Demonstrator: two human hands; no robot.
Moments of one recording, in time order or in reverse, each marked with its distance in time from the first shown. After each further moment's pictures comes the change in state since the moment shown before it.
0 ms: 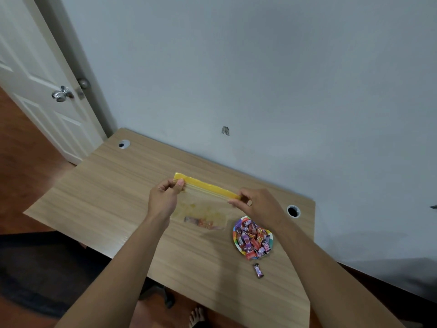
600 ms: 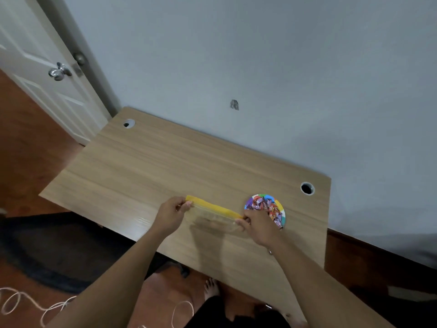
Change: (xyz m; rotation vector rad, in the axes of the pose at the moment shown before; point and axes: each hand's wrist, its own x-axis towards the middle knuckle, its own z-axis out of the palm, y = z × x) left_hand -0.001 -0.108 -0.064 0.834 -0.270 0.166; right_hand -0.056 0.047 0.137 0.138 -0.272 0.332
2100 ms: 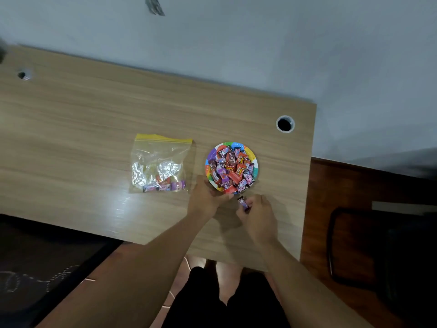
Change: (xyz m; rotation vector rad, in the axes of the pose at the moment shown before) left_hand 0.009 0.037 0.281 -0.089 -0.308 -0.286; right_hand -0.048 0.147 0.069 0.084 0.270 0.535
